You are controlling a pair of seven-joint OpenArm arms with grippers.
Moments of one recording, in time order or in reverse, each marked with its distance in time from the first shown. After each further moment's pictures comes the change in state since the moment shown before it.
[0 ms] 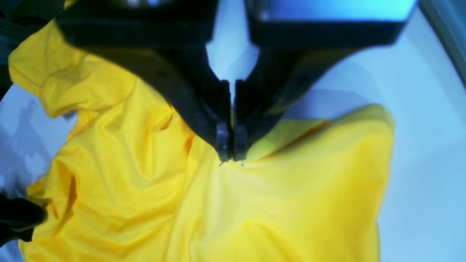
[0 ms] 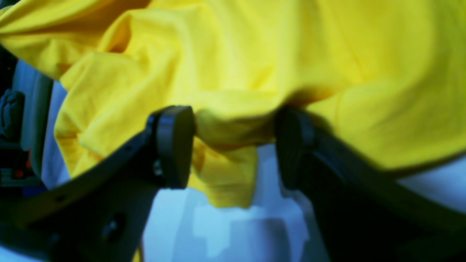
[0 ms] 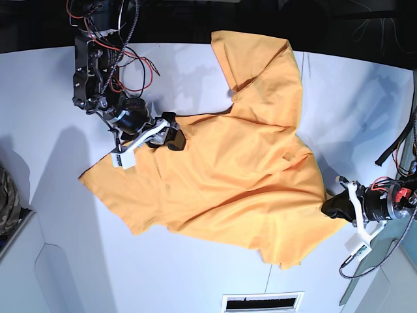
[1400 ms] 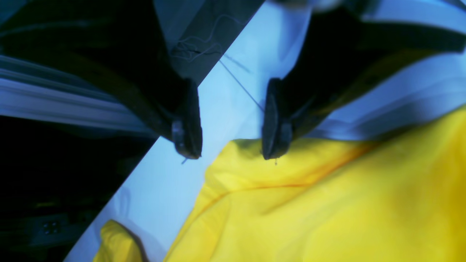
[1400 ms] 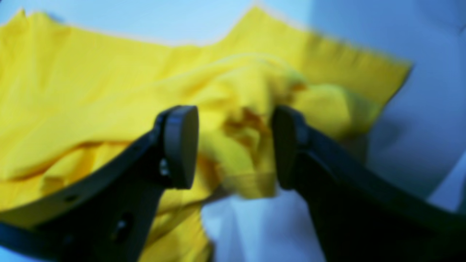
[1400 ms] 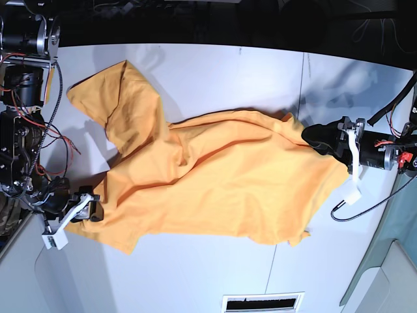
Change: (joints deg) left arm 11.7 -1.9 0.1 0.2 -28.7 -1.7 19.2; right arm 21.4 19.6 -1.4 1.5 -0.5 -0.7 -10.8
